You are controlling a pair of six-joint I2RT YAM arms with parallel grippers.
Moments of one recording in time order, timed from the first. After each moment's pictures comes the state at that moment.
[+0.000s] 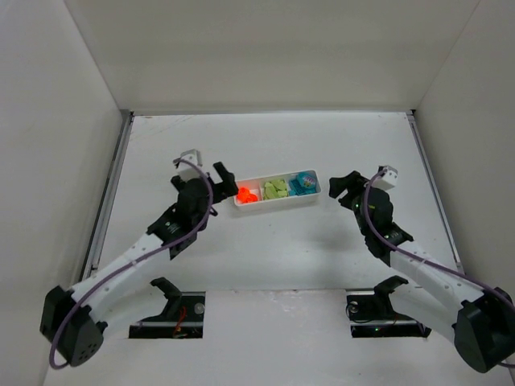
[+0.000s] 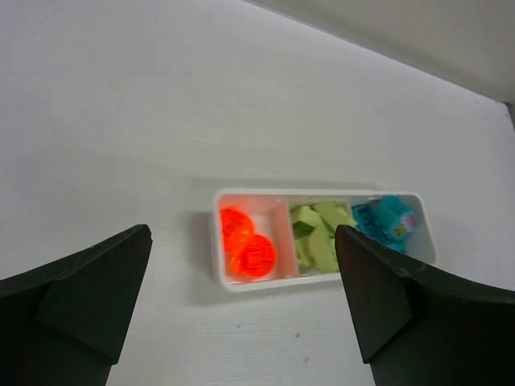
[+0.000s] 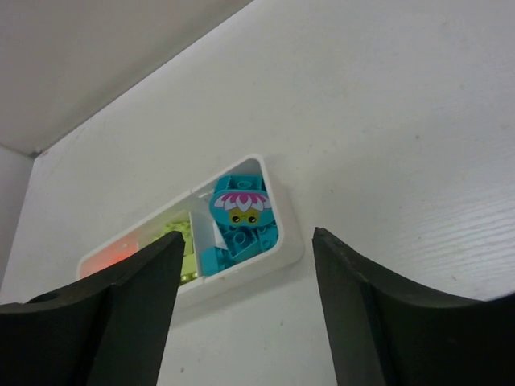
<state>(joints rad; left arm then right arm) -0.69 0.98 0.70 -0.04 -0.54 -0.59 0.45 0.92 0.42 0.28 0.38 0.69</state>
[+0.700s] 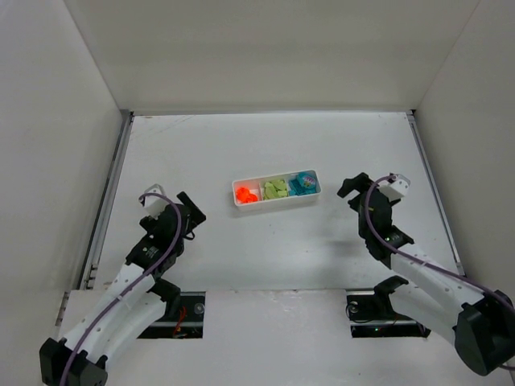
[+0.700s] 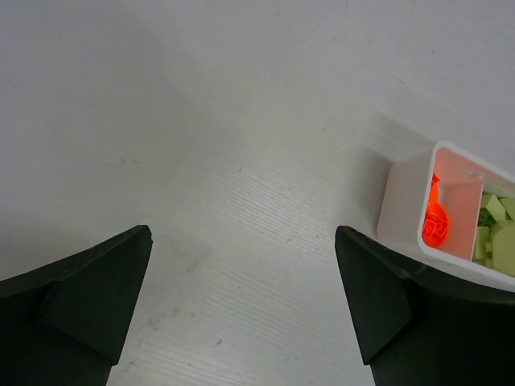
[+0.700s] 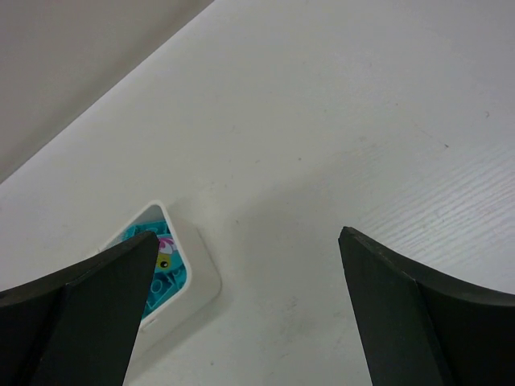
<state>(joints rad) -0.47 0.63 0.47 -0.50 -0.58 -0.83 0.44 0.90 0.39 0.21 0.66 0.70</state>
